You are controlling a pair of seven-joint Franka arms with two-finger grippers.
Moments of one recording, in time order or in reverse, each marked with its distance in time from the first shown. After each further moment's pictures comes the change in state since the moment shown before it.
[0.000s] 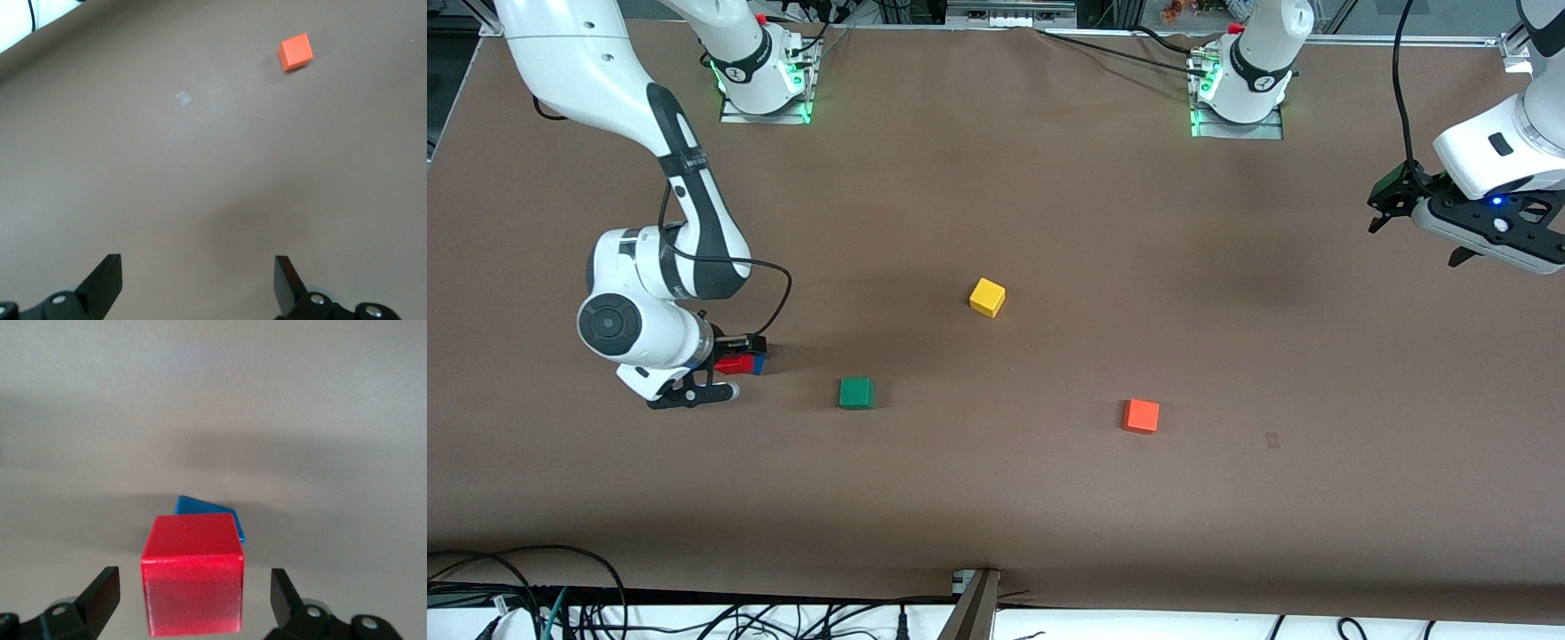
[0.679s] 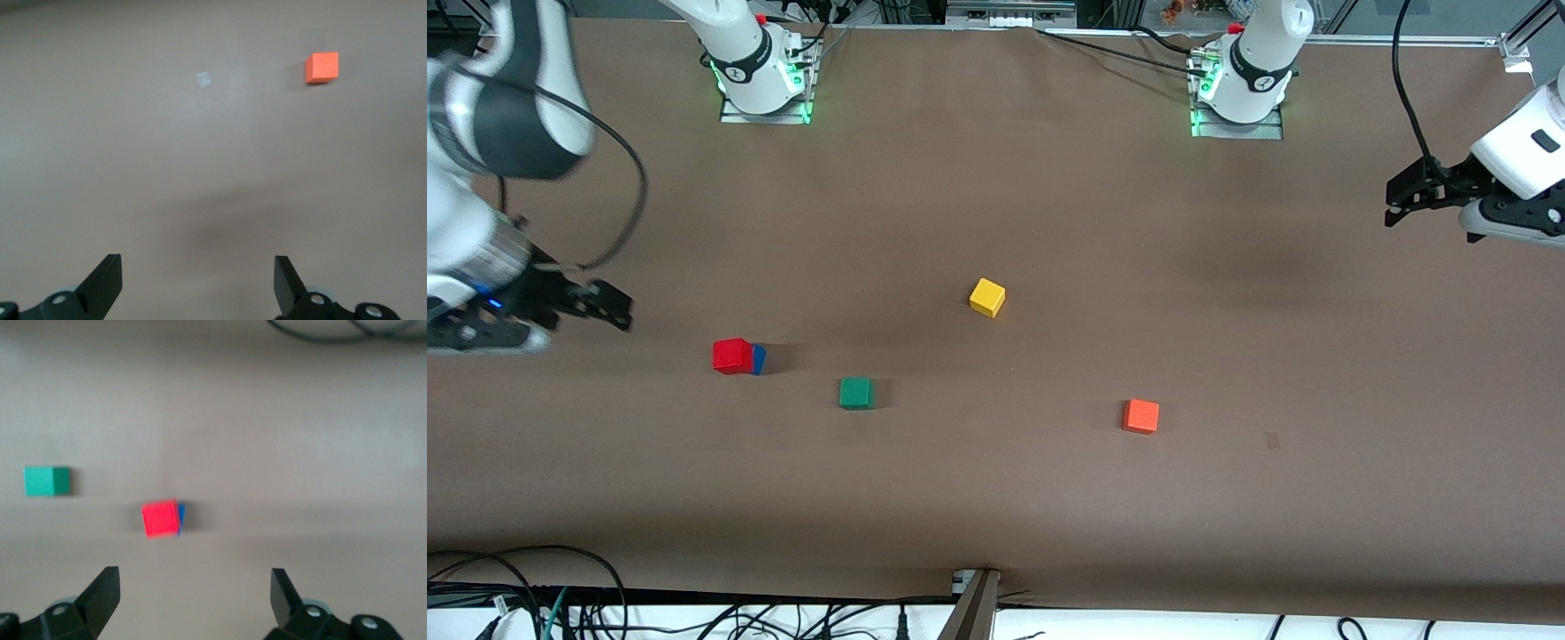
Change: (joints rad) left arm 0.004 -0.035 0.040 -0.010 -0.042 -0.040 -0.229; right arm -0.005 -0.383 -0.128 0.093 0.022 -0.298 0.009
